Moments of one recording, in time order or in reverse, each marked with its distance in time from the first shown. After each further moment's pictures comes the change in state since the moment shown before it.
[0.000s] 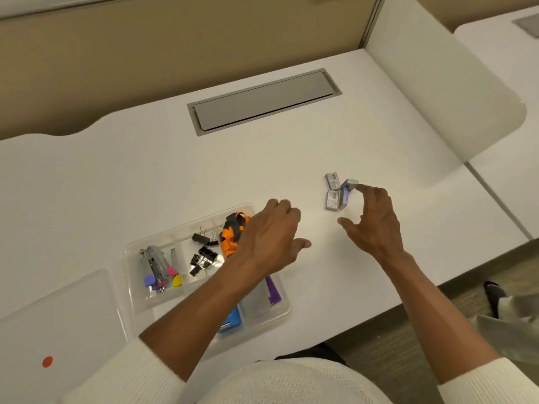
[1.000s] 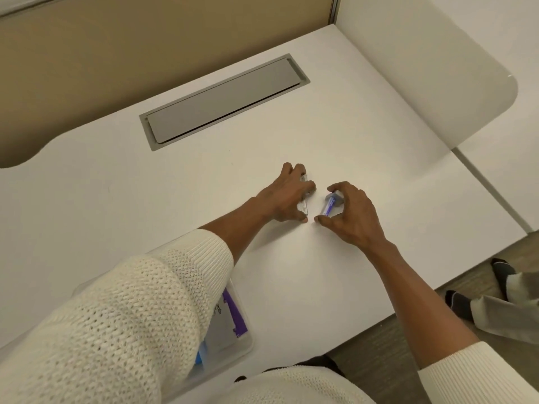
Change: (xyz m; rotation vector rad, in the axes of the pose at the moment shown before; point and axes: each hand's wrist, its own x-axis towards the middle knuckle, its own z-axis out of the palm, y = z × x) left_hand 0.216 0.018 0.071 0.014 -0.214 0.219; right_hand 0.073 0.071 0.013 0.234 -0.119 0.031
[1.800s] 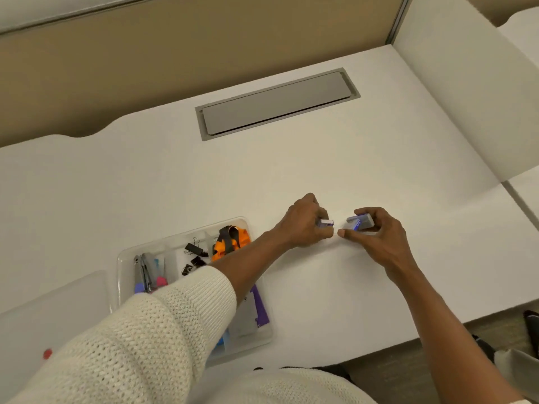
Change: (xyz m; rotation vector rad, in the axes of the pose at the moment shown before) left_hand -0.064 0.014 0.019 -0.518 0.182 -0.252; right_hand -0.031 -0.031 -0.013 0.420 -0.099 0.245
